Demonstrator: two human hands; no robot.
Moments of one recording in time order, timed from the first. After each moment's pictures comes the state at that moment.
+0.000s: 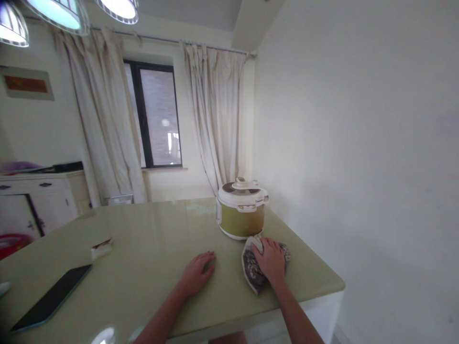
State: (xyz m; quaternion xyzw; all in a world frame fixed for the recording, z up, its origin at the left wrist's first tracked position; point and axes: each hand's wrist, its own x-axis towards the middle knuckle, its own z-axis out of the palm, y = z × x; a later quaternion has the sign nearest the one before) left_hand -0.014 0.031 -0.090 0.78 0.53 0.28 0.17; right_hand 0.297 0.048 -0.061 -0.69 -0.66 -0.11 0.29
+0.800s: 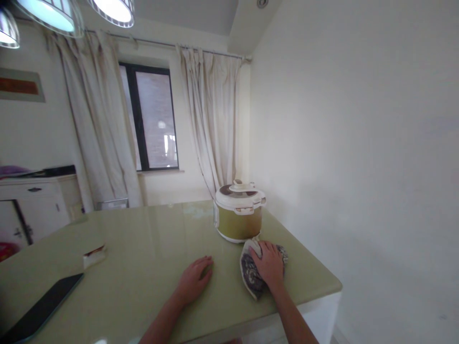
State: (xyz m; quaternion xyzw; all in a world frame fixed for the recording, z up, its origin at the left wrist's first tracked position) left_hand -0.012 0.025 -0.087 0.79 0.53 0.26 0.15; right_hand 0.300 0.048 -0.066 -0.68 -0.66 -0.10 0.32
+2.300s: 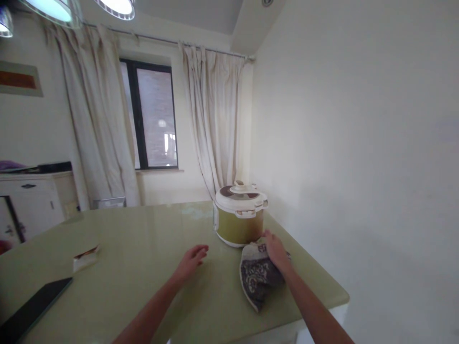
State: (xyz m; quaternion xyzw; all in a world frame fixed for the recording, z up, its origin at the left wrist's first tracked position) left_hand -0.014 0.081 -0.070 0.56 0.51 0.47 0.46; right_hand 0.341 0.117 -0.036 -0.64 -0.58 0.18 0.47
